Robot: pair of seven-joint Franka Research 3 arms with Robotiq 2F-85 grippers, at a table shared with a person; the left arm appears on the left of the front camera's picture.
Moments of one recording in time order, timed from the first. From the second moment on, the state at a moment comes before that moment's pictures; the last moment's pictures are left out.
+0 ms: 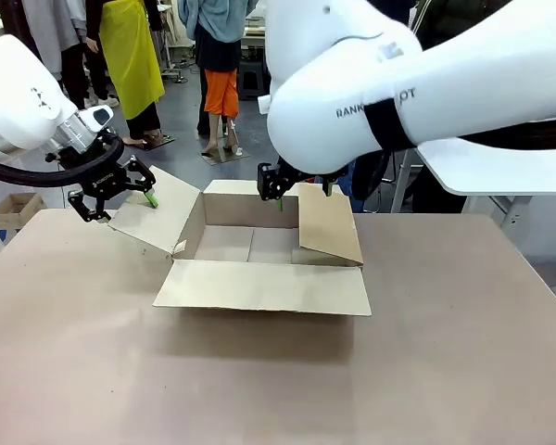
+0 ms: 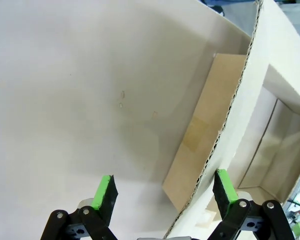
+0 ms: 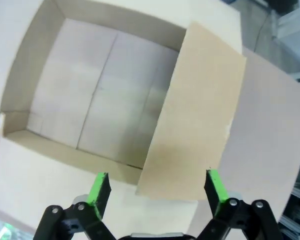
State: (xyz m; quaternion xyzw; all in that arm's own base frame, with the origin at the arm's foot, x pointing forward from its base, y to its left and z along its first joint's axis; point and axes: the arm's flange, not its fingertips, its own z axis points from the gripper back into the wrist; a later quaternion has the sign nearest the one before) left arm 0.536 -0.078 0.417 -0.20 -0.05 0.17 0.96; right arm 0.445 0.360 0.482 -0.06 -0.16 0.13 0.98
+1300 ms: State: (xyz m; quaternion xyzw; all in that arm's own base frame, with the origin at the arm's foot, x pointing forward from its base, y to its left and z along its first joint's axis) left arm 0.536 -0.078 0.417 -0.20 -0.05 0.17 0.96; right arm 0.533 0.375 0.388 -0.16 -0.20 0.04 0.97
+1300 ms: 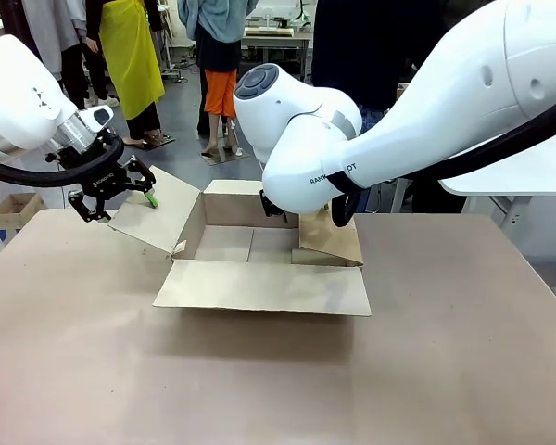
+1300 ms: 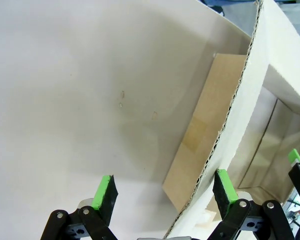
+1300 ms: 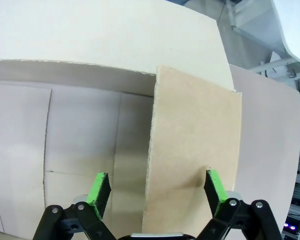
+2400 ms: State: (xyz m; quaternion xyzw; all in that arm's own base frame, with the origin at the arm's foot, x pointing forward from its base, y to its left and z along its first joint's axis) left arm 0.536 -0.078 0.417 -0.20 -0.05 0.17 0.96; right arm 0.516 0.318 0.434 -0.18 -0.19 0.03 0.96
